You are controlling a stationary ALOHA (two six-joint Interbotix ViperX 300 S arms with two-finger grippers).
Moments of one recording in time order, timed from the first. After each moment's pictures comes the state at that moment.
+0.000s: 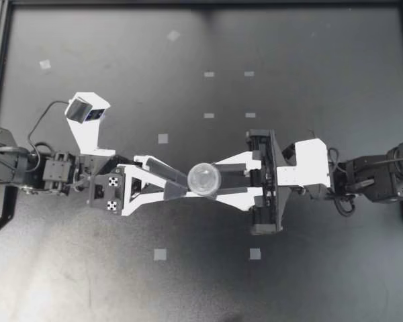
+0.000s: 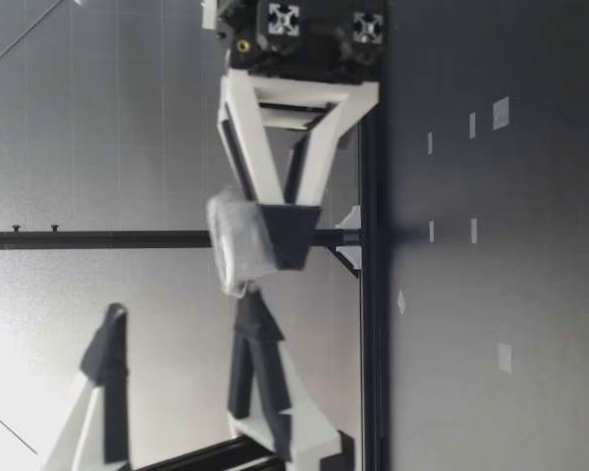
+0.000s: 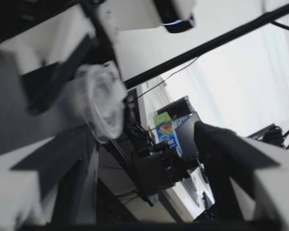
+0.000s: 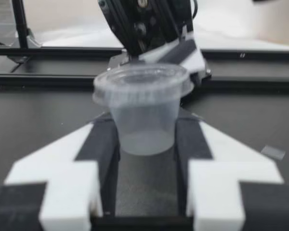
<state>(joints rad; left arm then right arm) -0.04 -0.06 0.99 0.10 -1.04 -1.17 0.00 0.21 0.90 0.00 -1.14 -0.02</state>
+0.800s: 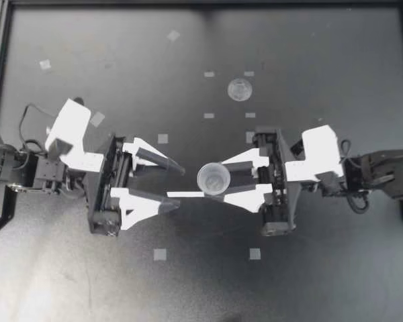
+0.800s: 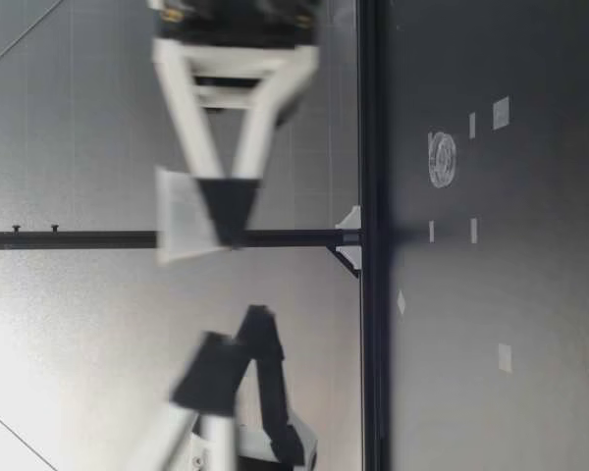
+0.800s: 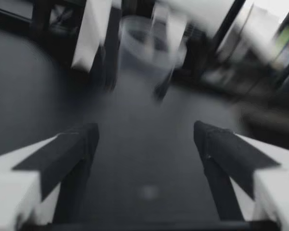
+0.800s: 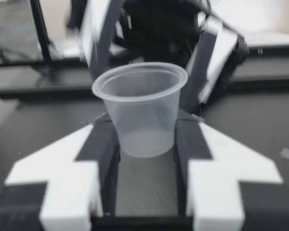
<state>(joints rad) -0.04 -0.12 1.02 0.10 -0.82 -0.36 0.00 0.07 0.92 -0.04 -1.04 0.09</state>
